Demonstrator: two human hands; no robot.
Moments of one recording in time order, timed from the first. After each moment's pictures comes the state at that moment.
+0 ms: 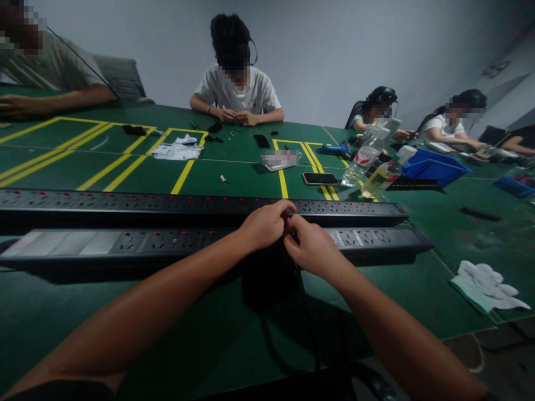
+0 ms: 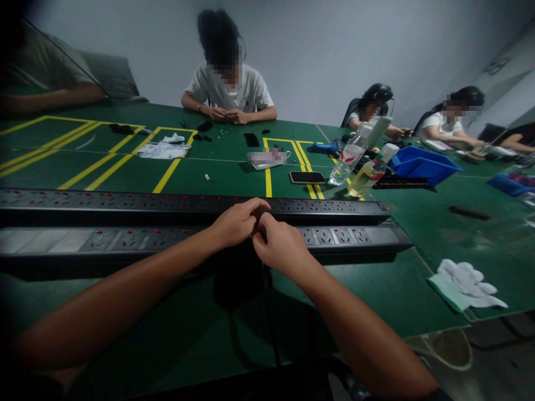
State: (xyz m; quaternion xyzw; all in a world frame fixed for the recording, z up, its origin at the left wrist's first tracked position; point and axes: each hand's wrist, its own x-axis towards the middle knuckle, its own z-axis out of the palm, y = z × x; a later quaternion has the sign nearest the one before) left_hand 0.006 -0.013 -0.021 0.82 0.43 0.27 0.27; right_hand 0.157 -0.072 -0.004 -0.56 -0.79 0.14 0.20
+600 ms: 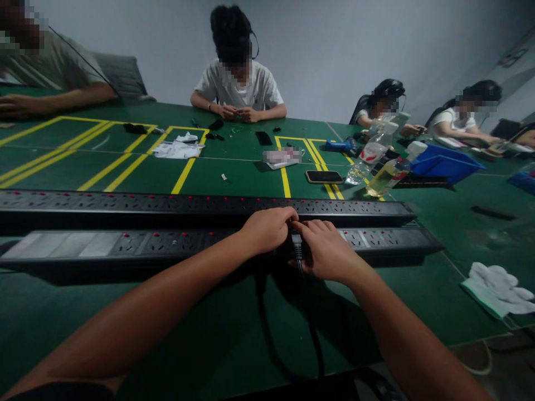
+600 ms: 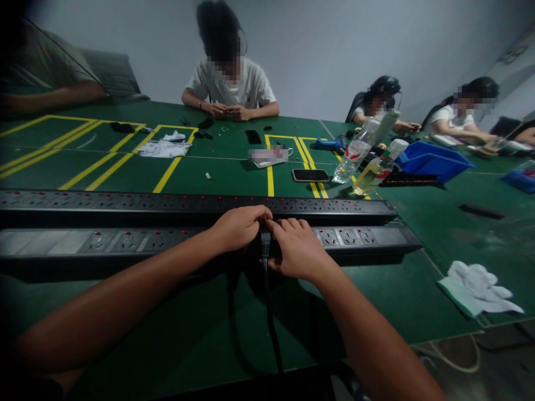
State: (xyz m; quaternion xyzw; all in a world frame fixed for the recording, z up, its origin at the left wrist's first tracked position) left_hand 0.007 -0.013 -0.022 0.86 0.43 0.18 0.21; right_hand 0.195 -0.070 -0.015 -0.47 -0.88 0.03 0.08
